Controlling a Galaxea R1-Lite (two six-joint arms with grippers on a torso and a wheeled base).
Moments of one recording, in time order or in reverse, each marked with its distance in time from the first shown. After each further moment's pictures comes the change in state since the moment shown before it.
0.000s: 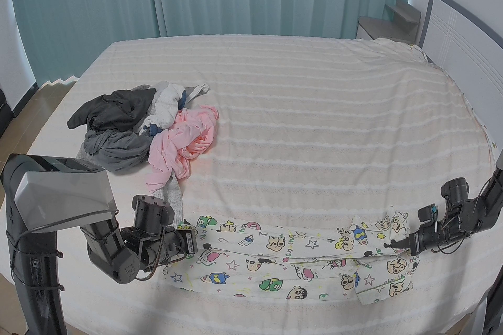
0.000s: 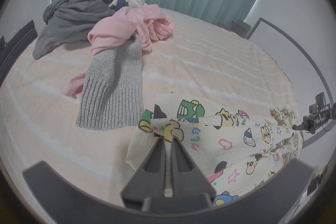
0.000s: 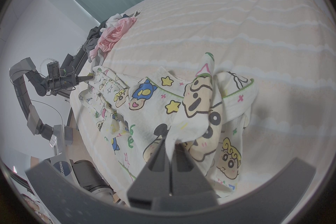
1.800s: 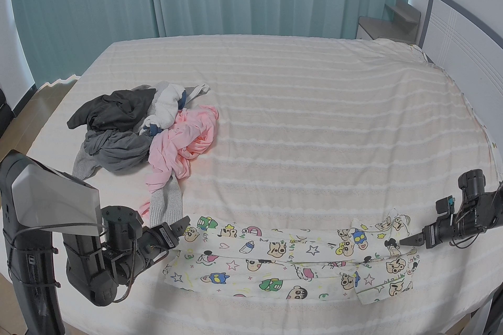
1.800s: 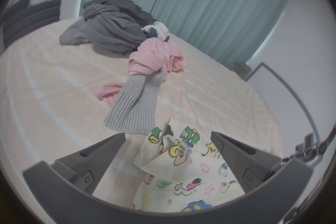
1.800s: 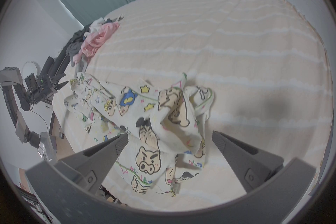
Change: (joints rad) left arm 0.040 -0.010 0.303 -0.537 0.032 -0.254; right arm -0.061 -0.157 0.031 0.069 -0.147 0.013
